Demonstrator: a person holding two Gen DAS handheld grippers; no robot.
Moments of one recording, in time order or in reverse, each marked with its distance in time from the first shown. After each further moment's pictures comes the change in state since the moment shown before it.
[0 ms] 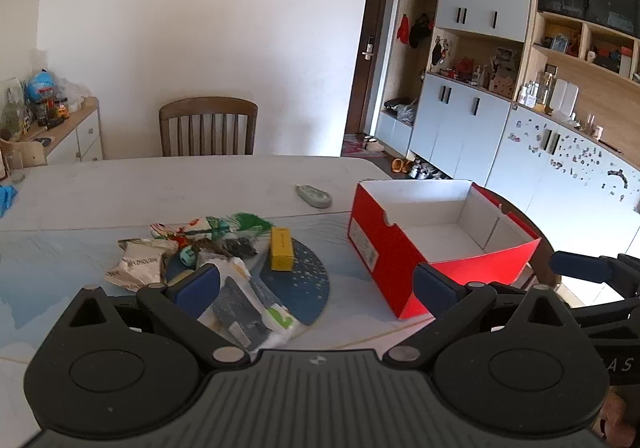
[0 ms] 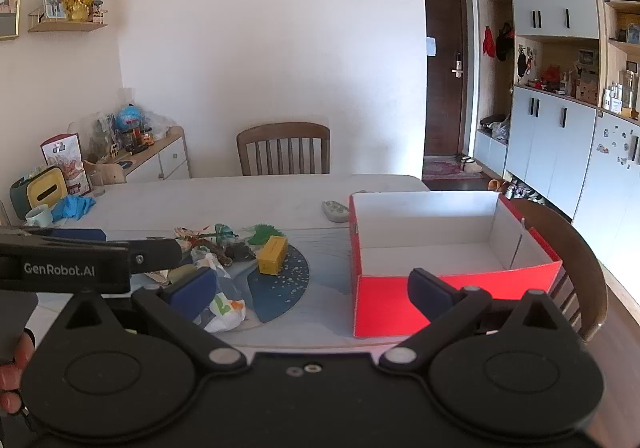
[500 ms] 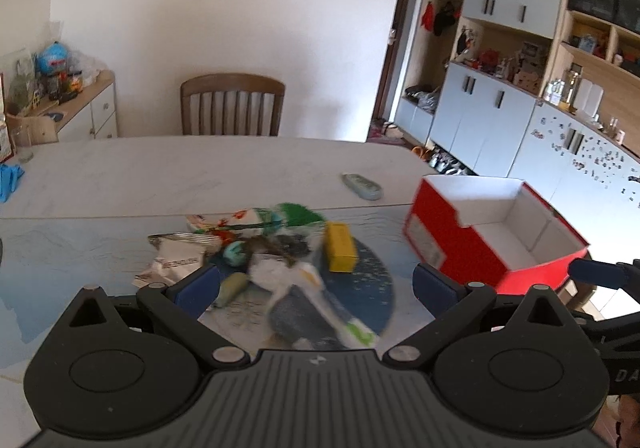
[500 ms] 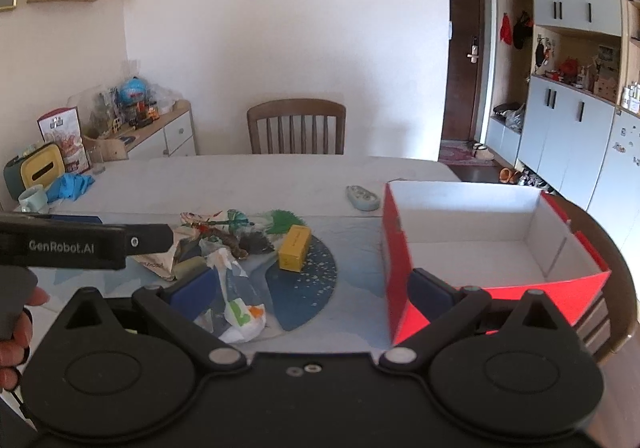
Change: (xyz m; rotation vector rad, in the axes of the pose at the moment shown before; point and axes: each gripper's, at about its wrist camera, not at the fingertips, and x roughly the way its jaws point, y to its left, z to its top) left arm 0.055 0.083 0.012 -0.052 0.065 0.024; right arm 0.065 0.041 0.010 -0.033 0.074 0.011
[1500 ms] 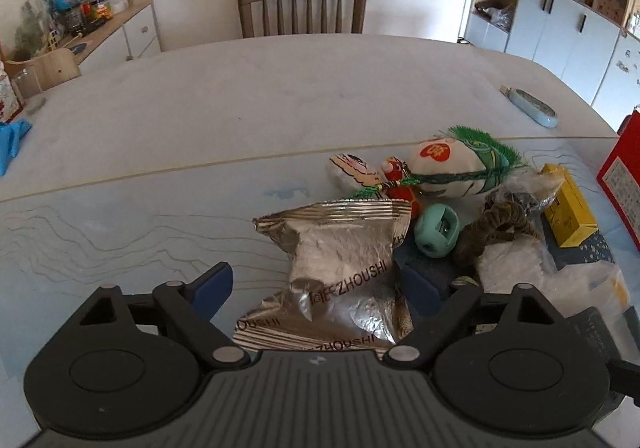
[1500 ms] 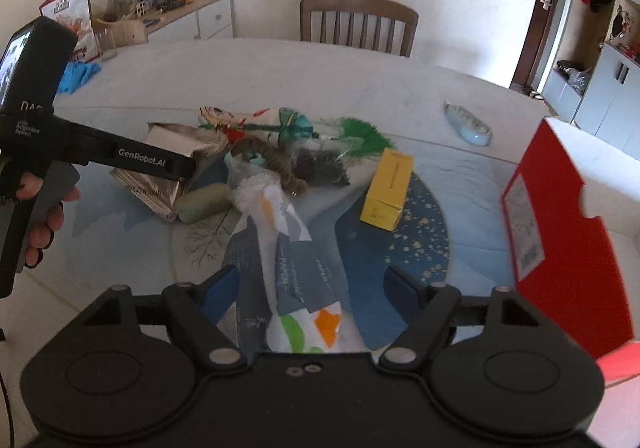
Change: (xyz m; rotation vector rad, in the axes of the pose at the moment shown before) left arm 0.182 0.140 -0.002 0.032 0.264 0.168; right arm 0.164 0.073 -0.007 -0.148 0.312 0.077
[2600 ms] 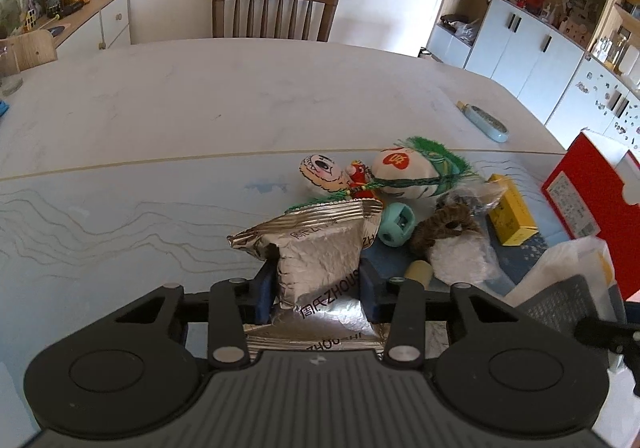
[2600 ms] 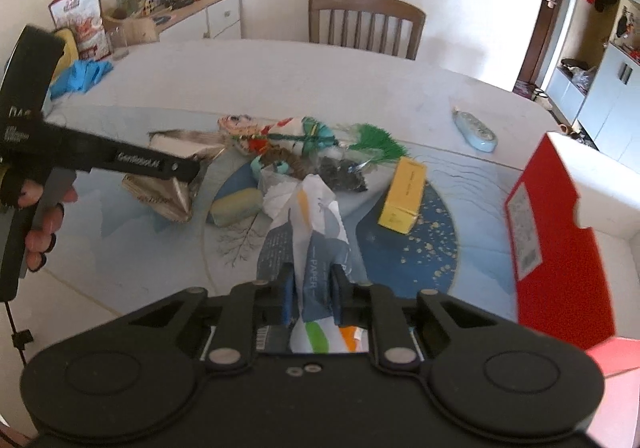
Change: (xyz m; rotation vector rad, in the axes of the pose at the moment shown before) left arm -0.037 0.020 -0.005 -0.050 0.003 -0.165; right arm -0.026 0.015 0.011 -0.001 0.012 0.004
